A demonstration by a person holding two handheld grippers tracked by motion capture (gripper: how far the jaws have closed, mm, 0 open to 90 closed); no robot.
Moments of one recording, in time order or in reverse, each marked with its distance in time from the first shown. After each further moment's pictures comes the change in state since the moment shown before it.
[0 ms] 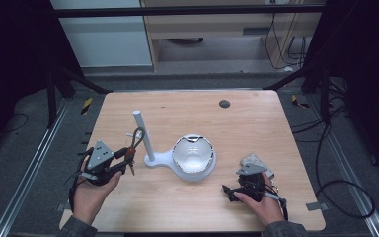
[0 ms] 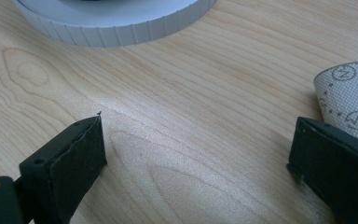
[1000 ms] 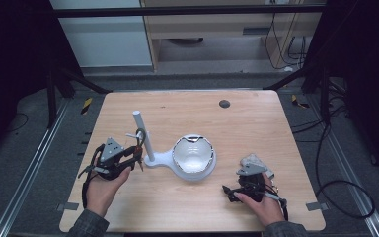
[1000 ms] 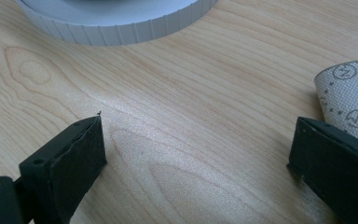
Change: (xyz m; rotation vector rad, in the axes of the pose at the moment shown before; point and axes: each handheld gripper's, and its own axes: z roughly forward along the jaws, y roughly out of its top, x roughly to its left) left arm -0.001 -0.004 0.030 0.027 -0.014 -0.057; right arm 0.000 -0.001 -0.001 -0.001 0.003 -0.004
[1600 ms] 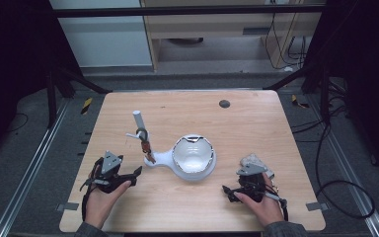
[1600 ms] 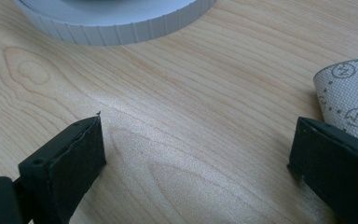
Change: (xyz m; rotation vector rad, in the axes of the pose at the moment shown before) left arm 0.013 -0.064 0.018 0.084 0.076 -0.062; right arm 0.000 0.000 0.000 0.000 -0.005 0.003
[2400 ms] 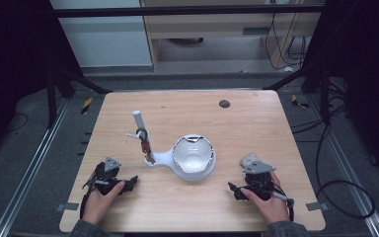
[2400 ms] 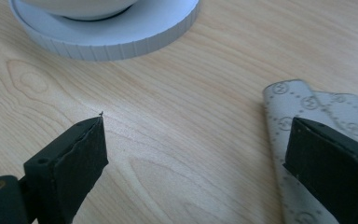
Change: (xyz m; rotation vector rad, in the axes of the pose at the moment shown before) left arm 0.020 -0.033 0.027 0.168 0.014 -0.047; right arm -0.010 0.008 -0.026 -0.030 -0.041 -0.025
